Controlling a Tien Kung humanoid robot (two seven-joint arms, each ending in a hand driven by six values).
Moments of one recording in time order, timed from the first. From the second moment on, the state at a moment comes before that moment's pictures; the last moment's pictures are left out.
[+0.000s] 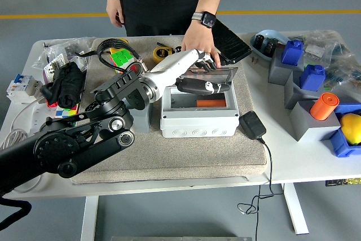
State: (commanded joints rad) left arm -0.79 0.19 -0.57 -1.47 1.54 0.12 0.49; right arm 0.12 -0.24 0.36 0.34 -0.14 -0.12 -0.04
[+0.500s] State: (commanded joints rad) left arm -0.74 0.18 -0.56 -1.49 1.45 0.04 0.58; right arm 0.11 -0.24 0.36 0.34 -0.15 -0.12 -0.04
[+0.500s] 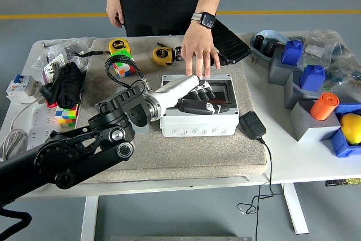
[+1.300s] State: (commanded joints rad) left arm -0.65 0.20 -0.74 -1.43 1.25 0.35 0.28; right arm 0.12 -0.24 0.36 0.34 -0.14 -0.12 -0.04
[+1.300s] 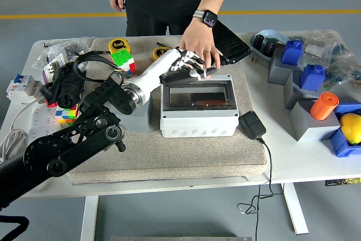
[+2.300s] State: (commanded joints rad) left arm -0.41 0.25 -1.17 -1.32 0.81 0.43 -0.02; right arm 0.13 -0.23 0.35 0.33 -0.14 -0.12 -0.05
